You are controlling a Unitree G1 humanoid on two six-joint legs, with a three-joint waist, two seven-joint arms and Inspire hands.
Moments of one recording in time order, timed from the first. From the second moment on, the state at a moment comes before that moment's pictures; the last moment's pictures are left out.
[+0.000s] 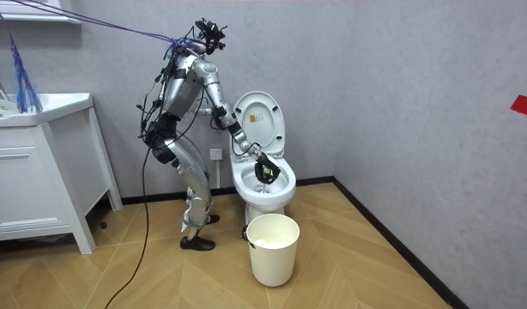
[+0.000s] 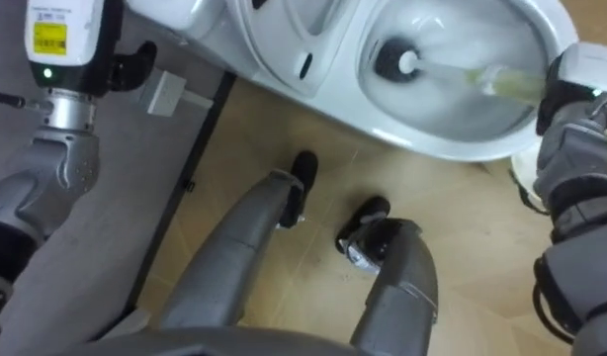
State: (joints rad) left arm -0.26 0.57 -0.33 0.38 0.82 -0.12 0.78; right arm -0.58 -0.67 0.49 1.16 -0.31 0.13 -0.40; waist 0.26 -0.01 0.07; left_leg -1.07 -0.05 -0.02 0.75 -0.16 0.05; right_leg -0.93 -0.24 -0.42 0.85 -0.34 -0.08
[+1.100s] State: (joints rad) left arm -0.18 0.58 -0.28 0.37 0.78 0.03 0.77; right arm -0.54 -0.67 0.33 0.96 -0.19 0.12 -0.43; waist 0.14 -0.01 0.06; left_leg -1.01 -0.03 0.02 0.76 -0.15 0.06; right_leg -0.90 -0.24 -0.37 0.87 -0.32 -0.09
